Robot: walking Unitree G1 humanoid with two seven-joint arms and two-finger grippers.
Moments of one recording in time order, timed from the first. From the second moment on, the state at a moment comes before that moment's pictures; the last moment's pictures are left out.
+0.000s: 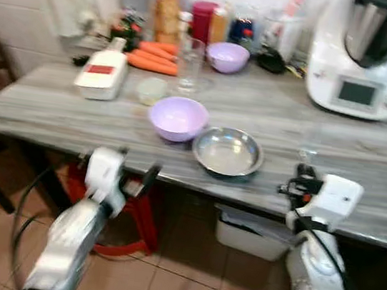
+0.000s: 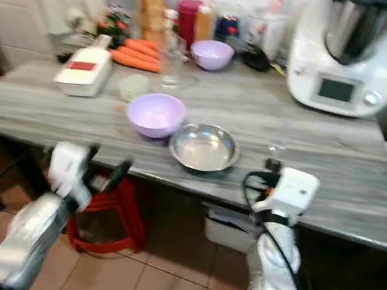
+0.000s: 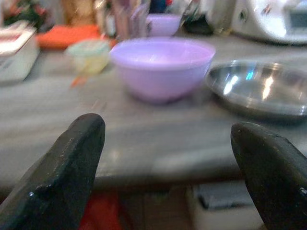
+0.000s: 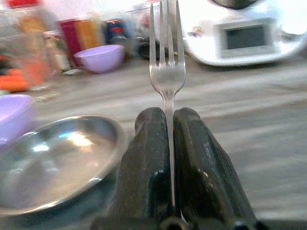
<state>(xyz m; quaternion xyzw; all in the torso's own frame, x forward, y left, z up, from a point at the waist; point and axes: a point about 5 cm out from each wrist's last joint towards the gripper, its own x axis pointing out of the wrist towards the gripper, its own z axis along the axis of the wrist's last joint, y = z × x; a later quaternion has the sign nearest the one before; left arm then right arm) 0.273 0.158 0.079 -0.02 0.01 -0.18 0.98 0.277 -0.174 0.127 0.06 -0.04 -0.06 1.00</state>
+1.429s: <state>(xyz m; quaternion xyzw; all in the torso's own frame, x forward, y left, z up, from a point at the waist) 0.249 0.128 0.086 -0.01 0.03 -0.39 0.92 0.359 -0.194 0.116 0.10 0.13 -0.14 0.98</state>
